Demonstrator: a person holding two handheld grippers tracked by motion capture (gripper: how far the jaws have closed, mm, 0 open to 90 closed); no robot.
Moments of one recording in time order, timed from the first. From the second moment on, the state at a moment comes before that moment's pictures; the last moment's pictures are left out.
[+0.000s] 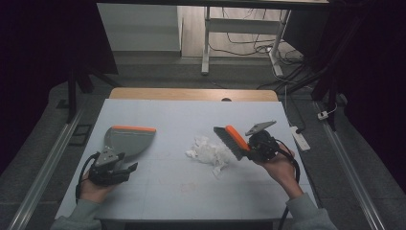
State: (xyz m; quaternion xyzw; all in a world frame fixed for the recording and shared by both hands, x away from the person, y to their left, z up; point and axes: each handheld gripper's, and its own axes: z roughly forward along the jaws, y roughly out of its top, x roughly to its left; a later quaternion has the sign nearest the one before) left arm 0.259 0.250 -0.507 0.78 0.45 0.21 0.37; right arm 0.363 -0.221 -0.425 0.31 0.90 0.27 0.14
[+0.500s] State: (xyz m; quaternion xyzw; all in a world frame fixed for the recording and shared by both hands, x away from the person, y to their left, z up) left arm 0.259 0.247 -0.507 0.79 0.45 0.21 0.37; right arm 0.339 -0.268 -0.453 0.36 0.87 0.30 0.15
